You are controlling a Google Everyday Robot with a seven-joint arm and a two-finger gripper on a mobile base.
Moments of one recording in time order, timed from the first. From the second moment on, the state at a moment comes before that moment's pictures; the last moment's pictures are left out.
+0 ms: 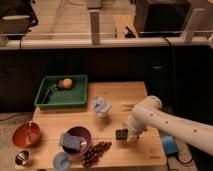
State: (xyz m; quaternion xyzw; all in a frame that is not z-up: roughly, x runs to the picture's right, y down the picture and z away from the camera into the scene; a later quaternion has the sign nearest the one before) arm 0.119 0.236 0.768 -0.33 -0.12 -0.06 0.93
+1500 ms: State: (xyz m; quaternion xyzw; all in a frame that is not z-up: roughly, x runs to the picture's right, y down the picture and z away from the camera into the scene) arm 0.120 0.259 0.800 -0.40 -0.14 -0.05 0.91
